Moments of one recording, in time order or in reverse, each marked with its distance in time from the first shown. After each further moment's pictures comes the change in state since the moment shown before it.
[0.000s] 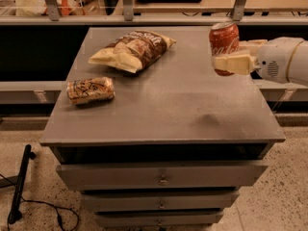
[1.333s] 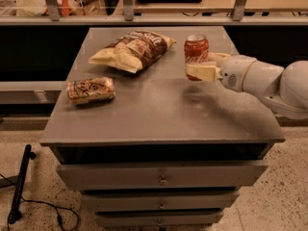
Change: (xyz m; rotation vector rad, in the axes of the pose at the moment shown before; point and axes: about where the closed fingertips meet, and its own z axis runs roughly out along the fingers) arm 0.036 0.009 0.094 -0.080 -0.142 0.086
